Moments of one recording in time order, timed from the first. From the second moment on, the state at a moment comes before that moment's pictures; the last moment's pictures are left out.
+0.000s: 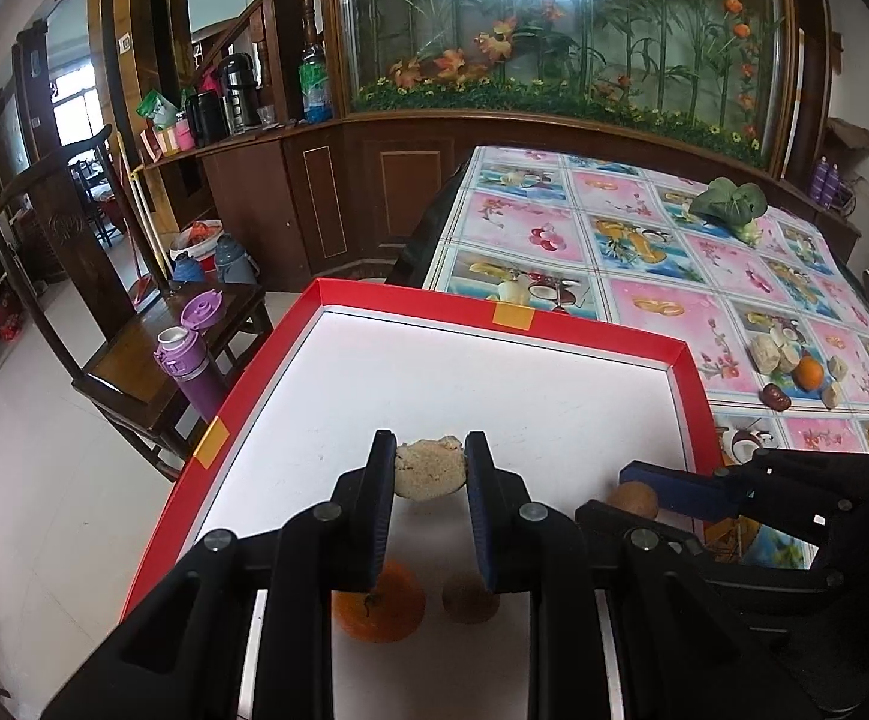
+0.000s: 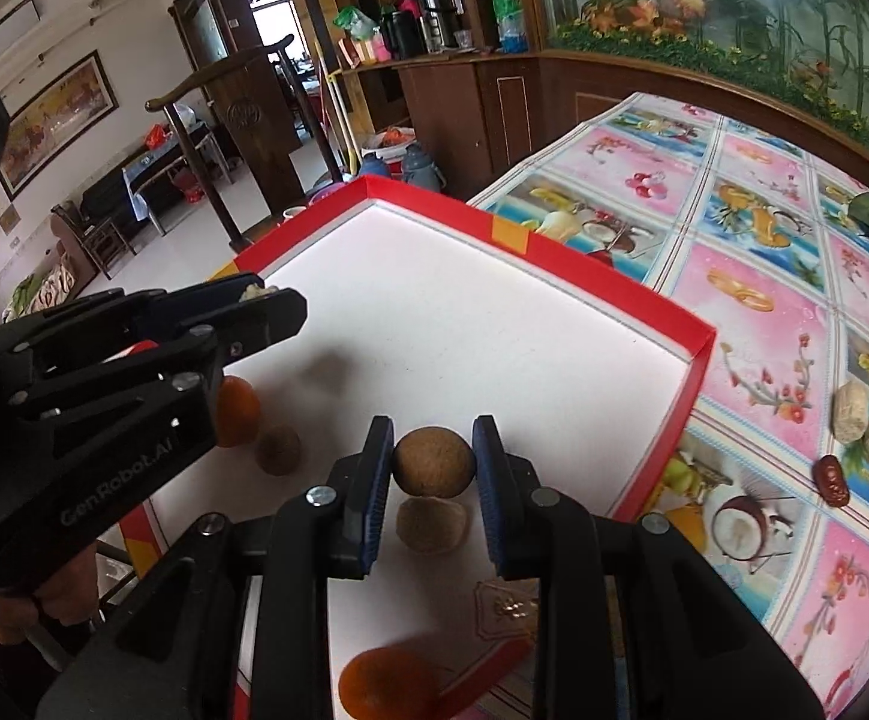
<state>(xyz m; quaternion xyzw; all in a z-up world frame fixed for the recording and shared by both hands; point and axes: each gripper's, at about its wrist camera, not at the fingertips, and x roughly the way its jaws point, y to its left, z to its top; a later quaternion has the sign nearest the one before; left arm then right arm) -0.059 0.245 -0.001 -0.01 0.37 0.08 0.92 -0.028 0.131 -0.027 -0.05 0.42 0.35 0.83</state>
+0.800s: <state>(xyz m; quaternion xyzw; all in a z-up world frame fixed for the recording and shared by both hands) -0.049 0.249 -0.025 -0.02 0.42 0.09 0.90 -0.024 0.141 -0.041 -0.05 0.44 0.34 0.83</state>
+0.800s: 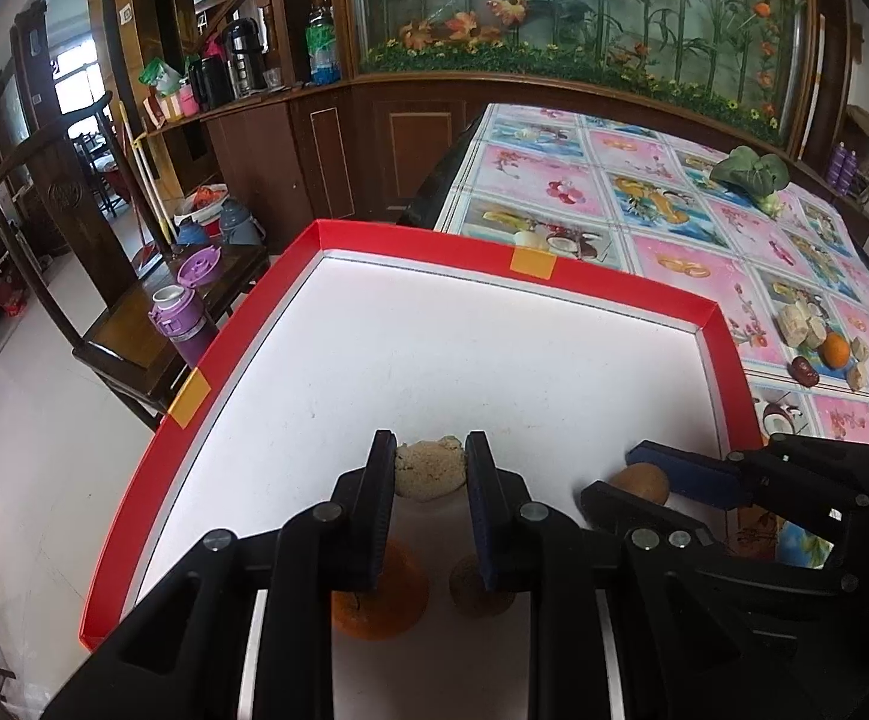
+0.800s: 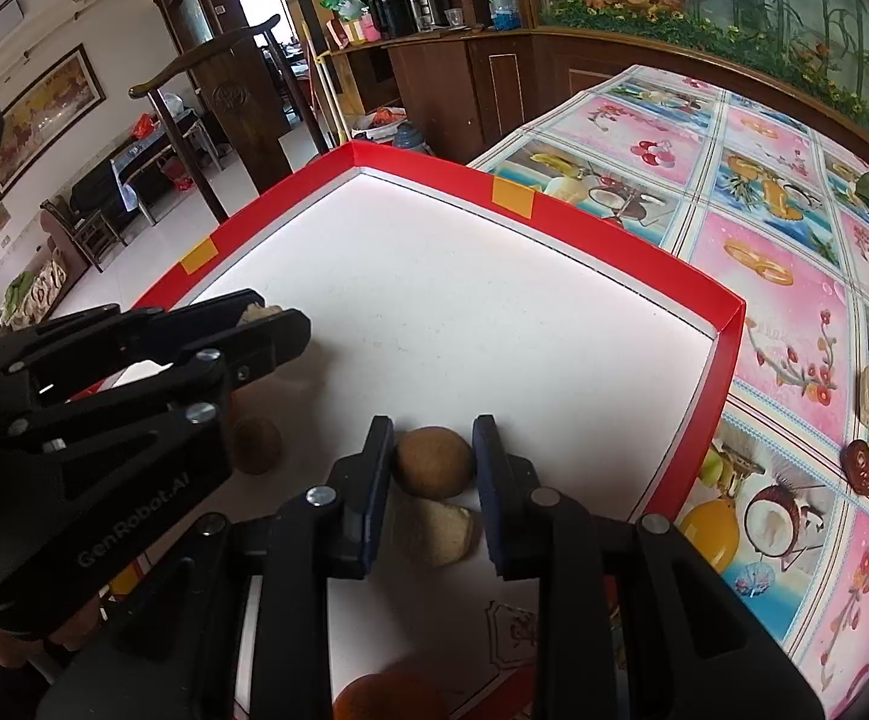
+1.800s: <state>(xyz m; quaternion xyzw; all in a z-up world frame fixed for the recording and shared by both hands) -0.051 0.232 -0.020 0.00 0.42 0.13 0.90 -0.012 0.066 -0.025 0.04 0.40 0.32 0.86</state>
